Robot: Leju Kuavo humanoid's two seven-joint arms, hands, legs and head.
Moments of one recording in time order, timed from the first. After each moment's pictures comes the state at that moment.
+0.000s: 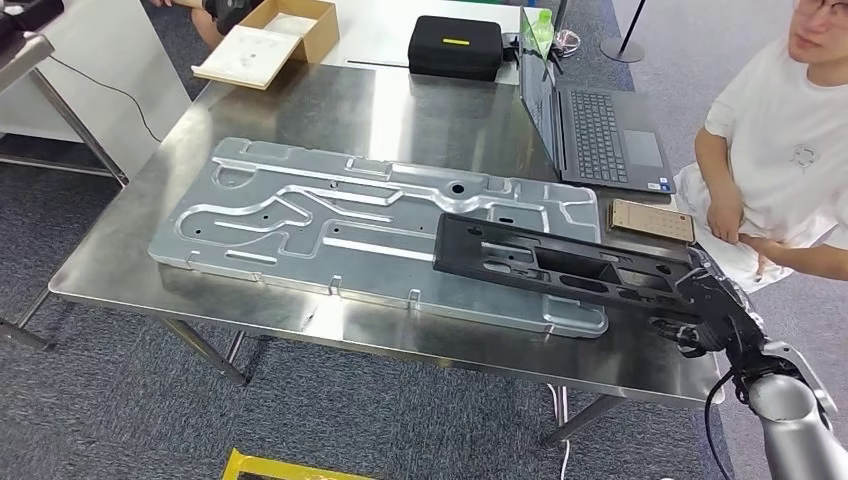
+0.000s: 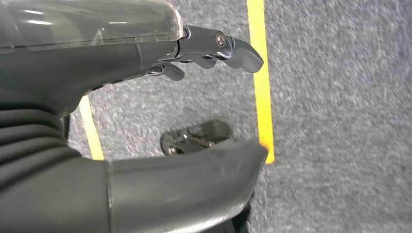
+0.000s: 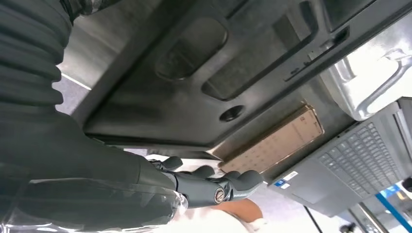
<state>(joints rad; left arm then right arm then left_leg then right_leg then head) -0.09 -0.13 0.94 -0.21 -1.08 -0.06 -0.54 -0.22 -0.43 -0.14 -1.33 0.30 0.13 -0.01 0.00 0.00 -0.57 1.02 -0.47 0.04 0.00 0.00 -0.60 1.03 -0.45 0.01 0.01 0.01</state>
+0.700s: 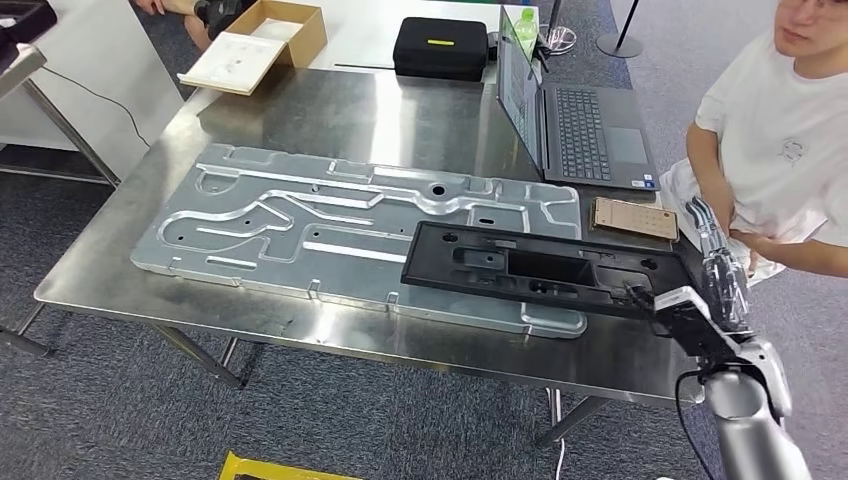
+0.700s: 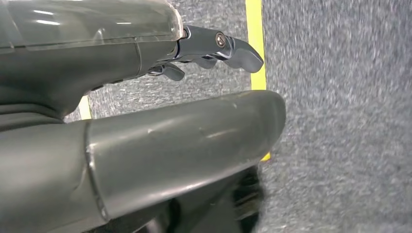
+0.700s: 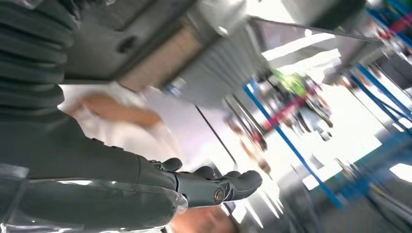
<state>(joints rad) -0.09 -0.13 0.97 -0.21 -1.09 -0.04 -0.55 -0.20 -0.27 -0.11 -1.46 0.46 -0.25 -0.43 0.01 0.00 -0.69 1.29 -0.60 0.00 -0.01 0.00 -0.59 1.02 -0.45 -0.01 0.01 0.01</state>
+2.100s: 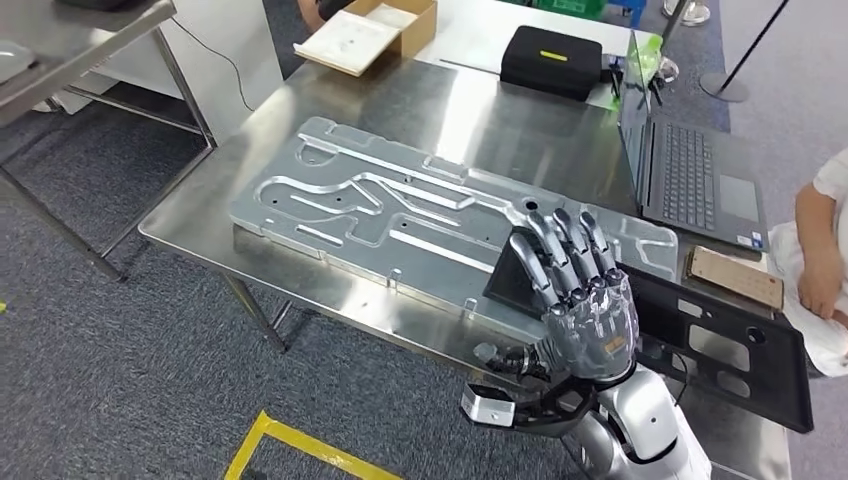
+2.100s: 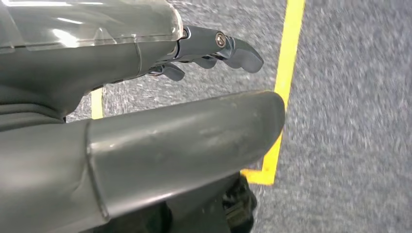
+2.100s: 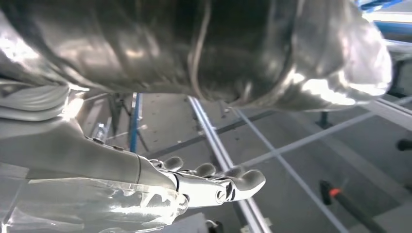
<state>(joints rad) -0.11 -0.15 0.97 -0.21 -1.12 -0.01 -0.51 -0.17 -0.15 0.34 -1.86 1.30 -0.70 -0.20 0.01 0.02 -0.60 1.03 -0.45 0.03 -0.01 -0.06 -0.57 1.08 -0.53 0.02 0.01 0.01</state>
